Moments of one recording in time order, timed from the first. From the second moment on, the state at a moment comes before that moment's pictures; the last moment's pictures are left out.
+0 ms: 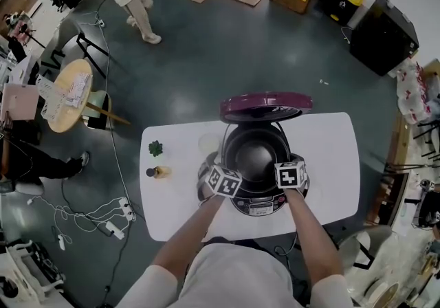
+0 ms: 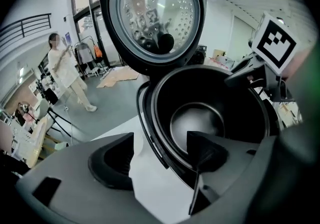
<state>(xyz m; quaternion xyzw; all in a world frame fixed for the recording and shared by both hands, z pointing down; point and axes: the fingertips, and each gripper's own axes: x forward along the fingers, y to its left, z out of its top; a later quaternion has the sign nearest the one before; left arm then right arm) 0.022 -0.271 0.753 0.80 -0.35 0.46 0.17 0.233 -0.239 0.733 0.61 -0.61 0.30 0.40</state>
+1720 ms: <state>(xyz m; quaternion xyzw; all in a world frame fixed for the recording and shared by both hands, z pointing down) 0.085 -0.186 0.635 0.92 -0.19 0.30 0.17 0.257 -0.115 0.629 0.71 -0.61 0.23 0.26</state>
